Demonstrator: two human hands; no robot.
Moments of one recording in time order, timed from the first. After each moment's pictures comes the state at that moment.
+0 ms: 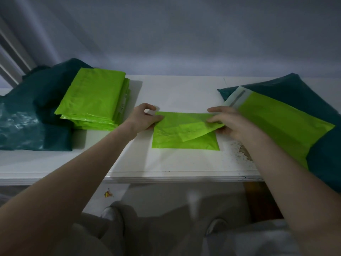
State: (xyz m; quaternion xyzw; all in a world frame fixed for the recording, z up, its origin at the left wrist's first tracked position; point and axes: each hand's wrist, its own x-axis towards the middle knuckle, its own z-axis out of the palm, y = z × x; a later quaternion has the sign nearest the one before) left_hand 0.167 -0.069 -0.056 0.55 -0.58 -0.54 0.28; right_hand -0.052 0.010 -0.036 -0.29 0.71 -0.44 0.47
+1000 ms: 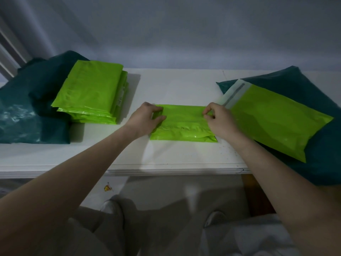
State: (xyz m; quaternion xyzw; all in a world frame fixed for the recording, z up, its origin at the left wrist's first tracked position) left_hand 0.167 -0.056 -0.068 0.52 -0.81 -0.26 0.14; right_hand -0.039 0.019 -0.066 -0.55 0.77 -0.30 0.14
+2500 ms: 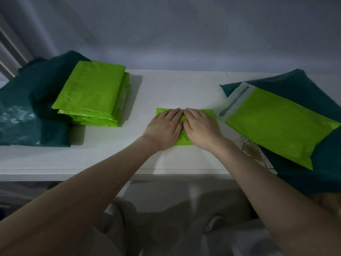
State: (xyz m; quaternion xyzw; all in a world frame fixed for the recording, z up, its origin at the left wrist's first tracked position) left_hand 0.135 -0.036 -0.087 0.40 -0.91 -0.05 0.05; right_hand 0.003 0.004 -0.083 -0.70 0.71 -0.09 0.03
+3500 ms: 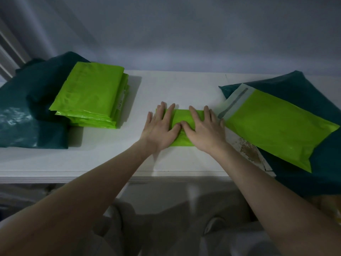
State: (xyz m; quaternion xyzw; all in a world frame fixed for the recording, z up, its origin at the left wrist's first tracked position) left_hand 0.137 -0.037 -0.087 0.49 -0.84 -0.22 0.10; right_hand -0.005 0.010 -0.082 -0.59 0.80 -0.04 0.08
